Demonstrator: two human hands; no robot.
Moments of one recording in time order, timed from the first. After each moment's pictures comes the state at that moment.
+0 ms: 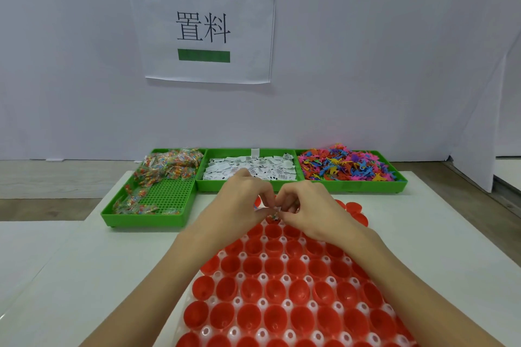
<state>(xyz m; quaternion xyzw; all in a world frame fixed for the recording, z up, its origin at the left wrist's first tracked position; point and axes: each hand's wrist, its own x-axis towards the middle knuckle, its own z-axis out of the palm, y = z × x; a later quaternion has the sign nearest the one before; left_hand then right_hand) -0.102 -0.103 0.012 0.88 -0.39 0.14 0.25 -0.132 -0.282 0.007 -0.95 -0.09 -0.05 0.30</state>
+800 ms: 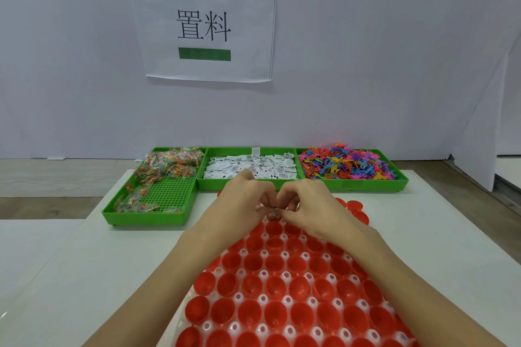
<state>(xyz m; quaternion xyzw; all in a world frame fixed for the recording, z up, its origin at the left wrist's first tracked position) -0.100 -0.107 0.004 0.90 -0.35 0.13 0.23 -0.126 -0.283 0.003 -0.95 -0.11 -0.07 0.28</state>
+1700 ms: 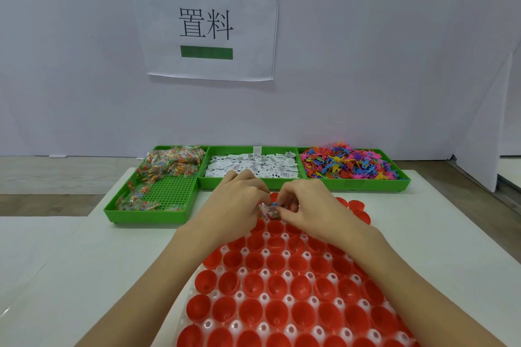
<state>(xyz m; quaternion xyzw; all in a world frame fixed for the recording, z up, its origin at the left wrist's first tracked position) -0.095 -0.095 0.003 0.92 -0.37 0.12 0.06 -0.127 -0.279 0.004 -0.96 -0.14 -0.09 0.23</state>
